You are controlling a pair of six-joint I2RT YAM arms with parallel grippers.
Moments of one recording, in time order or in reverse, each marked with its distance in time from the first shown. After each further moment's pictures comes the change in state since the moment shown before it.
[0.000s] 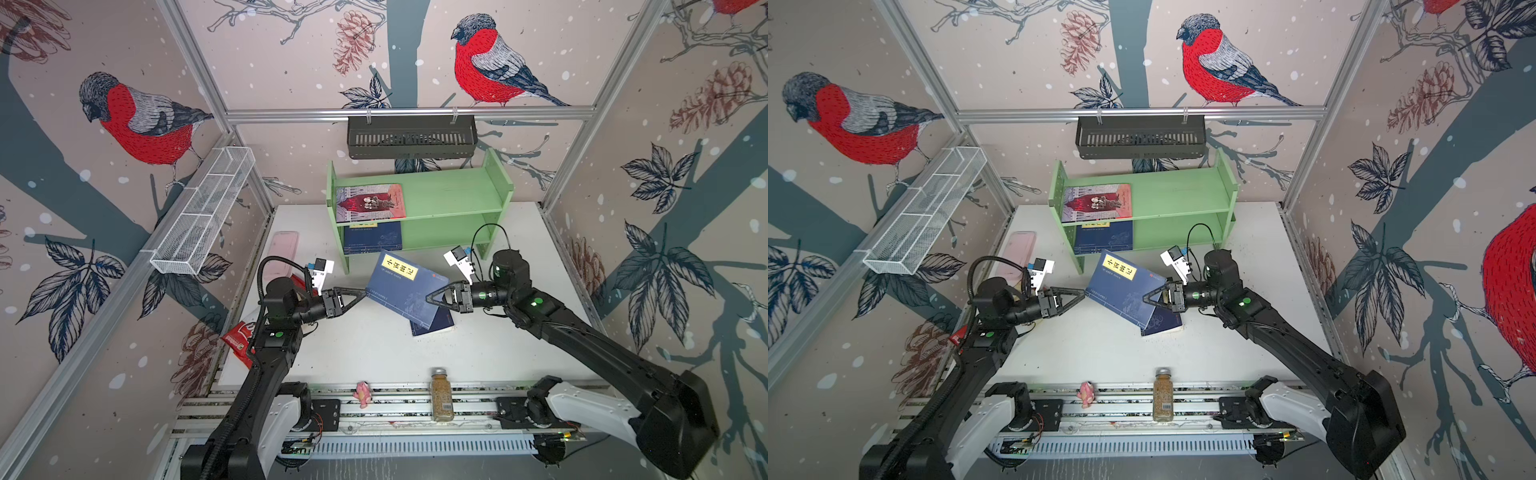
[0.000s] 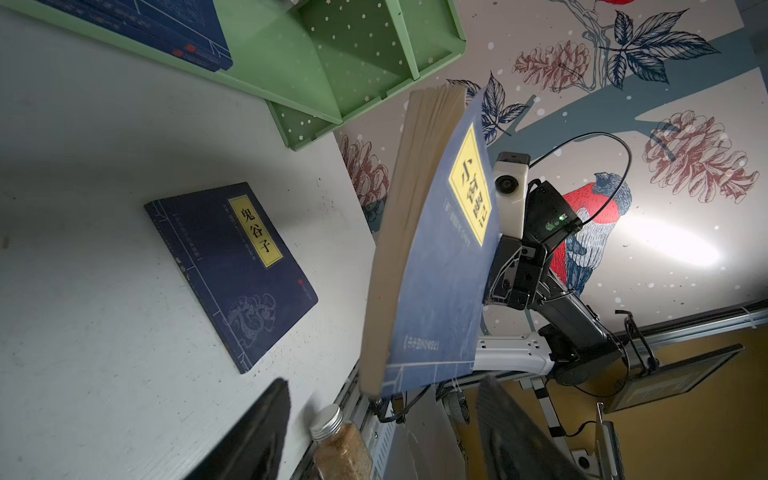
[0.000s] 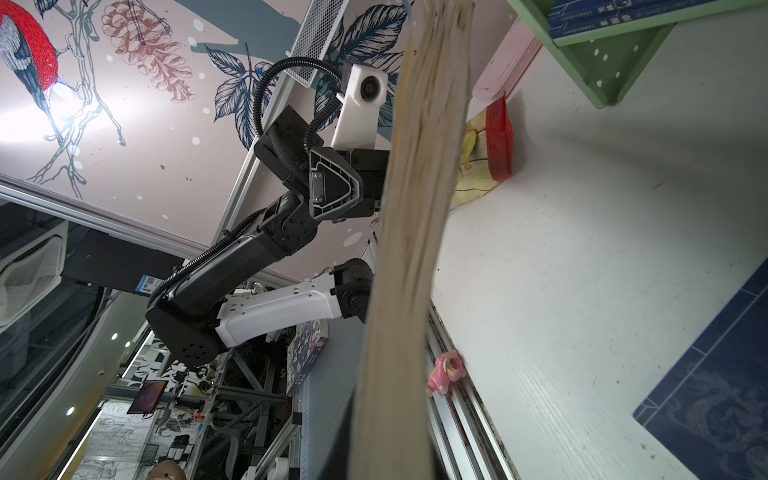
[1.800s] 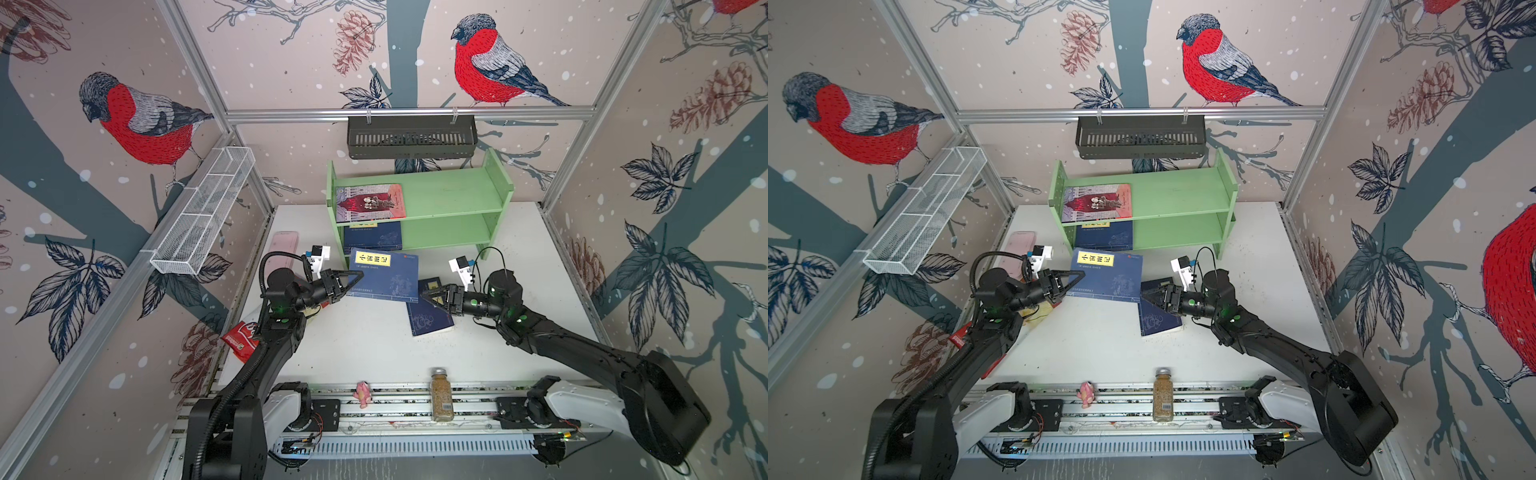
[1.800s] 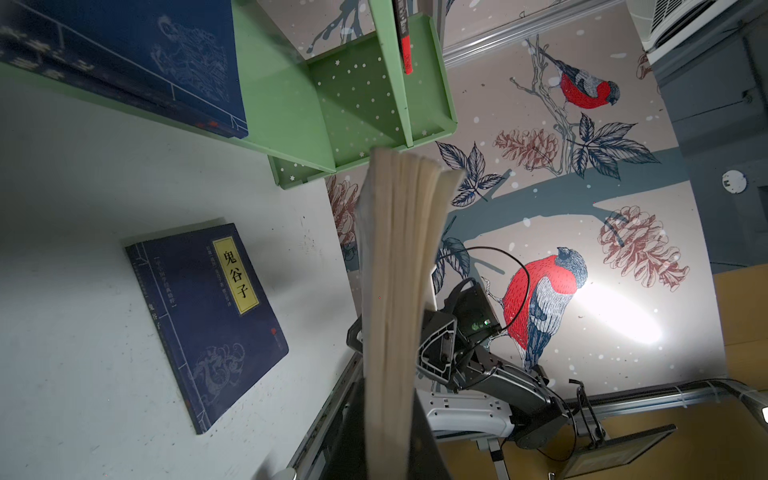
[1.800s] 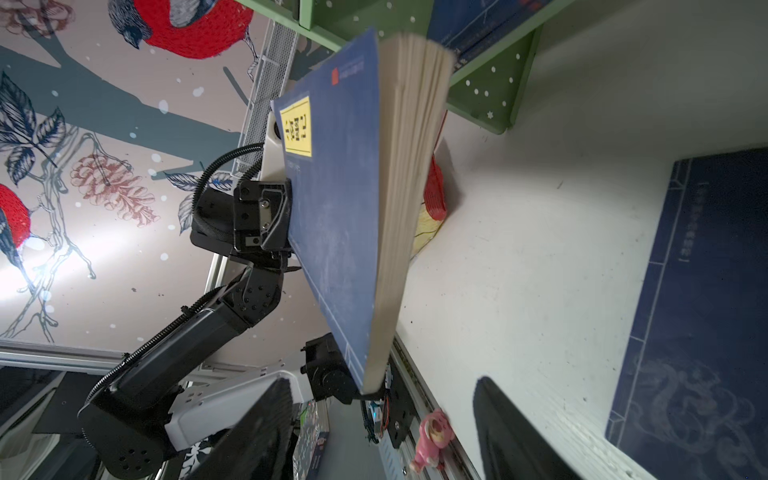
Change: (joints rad) left arm -0.007 0.209 0.036 0.380 -0.082 -0.363; right arm 0.048 0.066 -0.284 0.527 0.293 0.356
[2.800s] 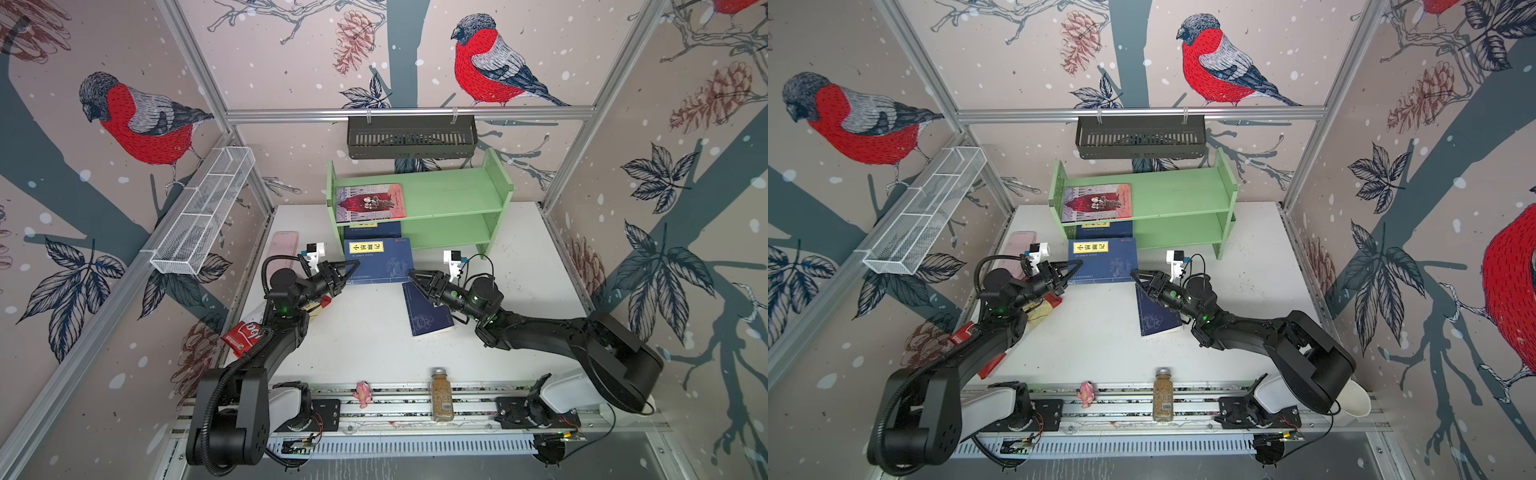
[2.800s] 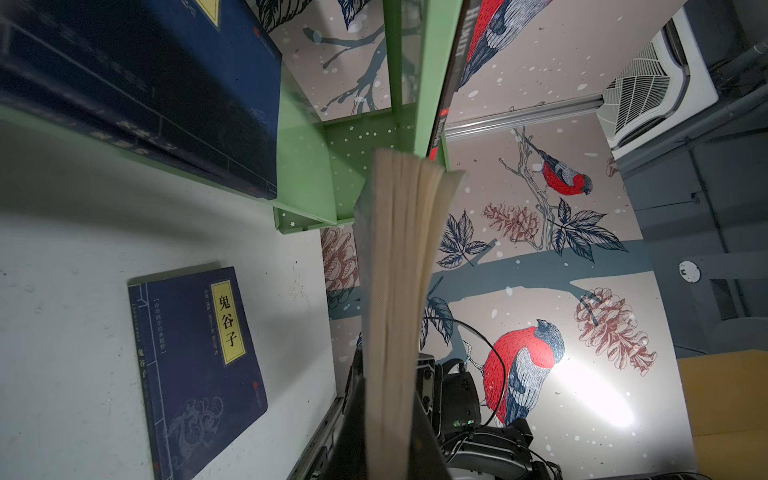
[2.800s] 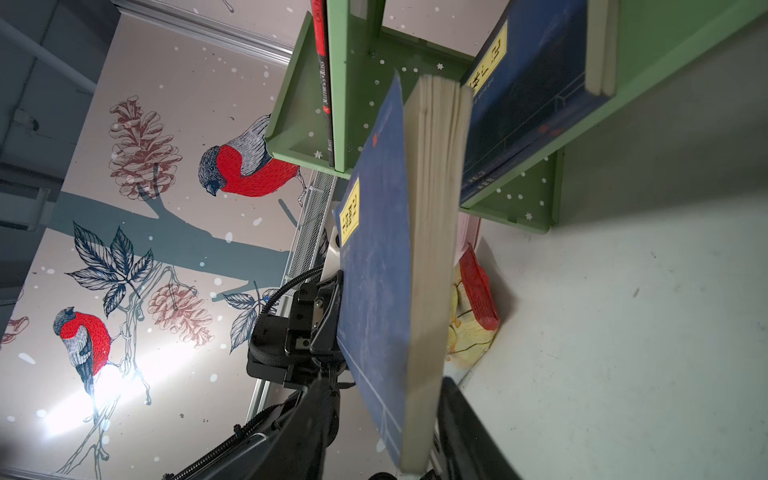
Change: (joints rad) left arm 0.000 0.133 -0.023 0.235 -0.137 -0.207; right arm 0.126 0.313 0.040 0.517 0.352 0.263
